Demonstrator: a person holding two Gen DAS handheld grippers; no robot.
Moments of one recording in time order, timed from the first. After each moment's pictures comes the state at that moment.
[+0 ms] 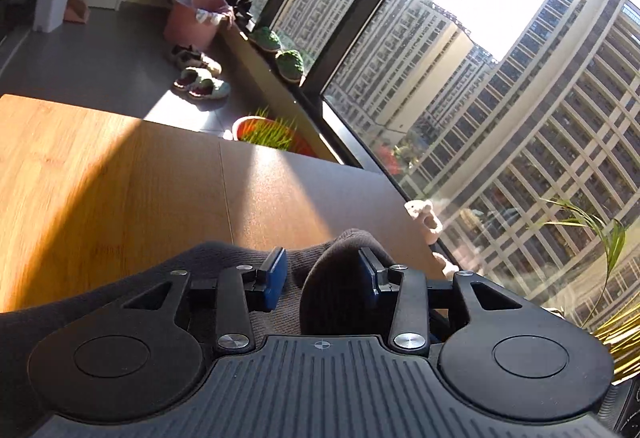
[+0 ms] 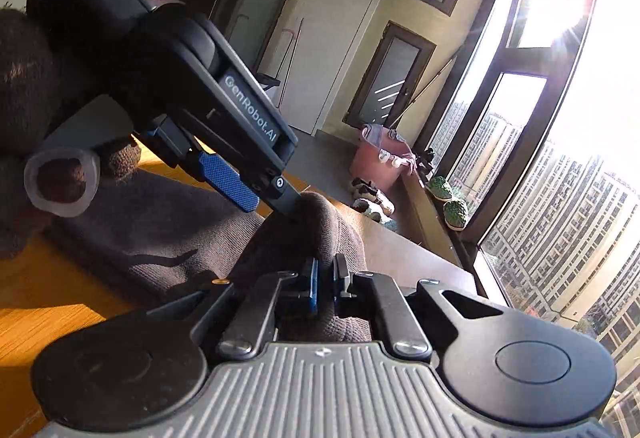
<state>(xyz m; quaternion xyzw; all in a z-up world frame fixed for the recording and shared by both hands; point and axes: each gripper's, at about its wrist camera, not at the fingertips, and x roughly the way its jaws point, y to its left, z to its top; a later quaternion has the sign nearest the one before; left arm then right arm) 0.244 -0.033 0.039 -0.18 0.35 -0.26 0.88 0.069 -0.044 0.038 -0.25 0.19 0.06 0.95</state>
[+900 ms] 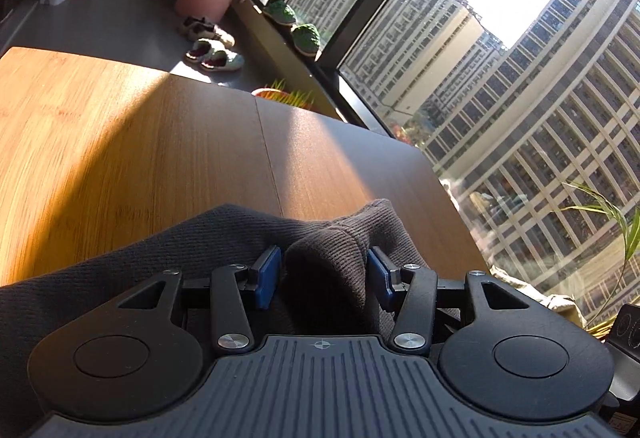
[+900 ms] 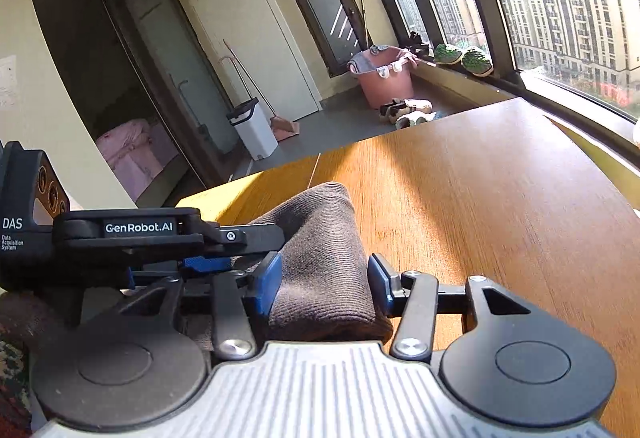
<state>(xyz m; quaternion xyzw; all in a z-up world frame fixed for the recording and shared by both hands) 0.258 -0.021 -0.006 -0.17 0.40 -0.26 0.86 0.109 -0.128 -0.009 0.19 0.28 0.08 0.94</state>
